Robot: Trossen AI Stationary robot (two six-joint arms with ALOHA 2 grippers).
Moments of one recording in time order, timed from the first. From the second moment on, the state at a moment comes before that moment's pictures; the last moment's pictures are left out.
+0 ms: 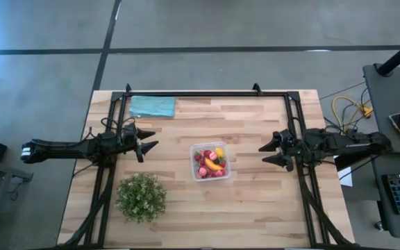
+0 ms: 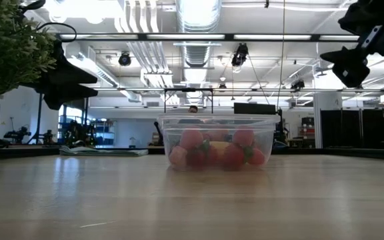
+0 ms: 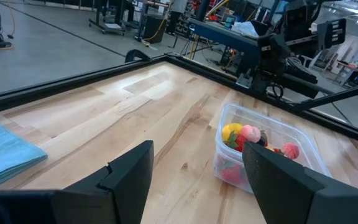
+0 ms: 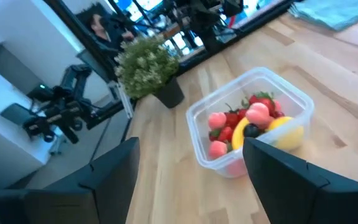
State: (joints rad) left arm 0.06 0.25 0.01 0.07 -0.29 -0.33; right arm 0.08 0.23 0.24 -0.18 -0.08 0.58
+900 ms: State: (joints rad) left arm 0.06 0.25 0.01 0.07 -0.29 -0.33; right arm 0.08 0.03 0.12 -0.41 -0.08 0.72
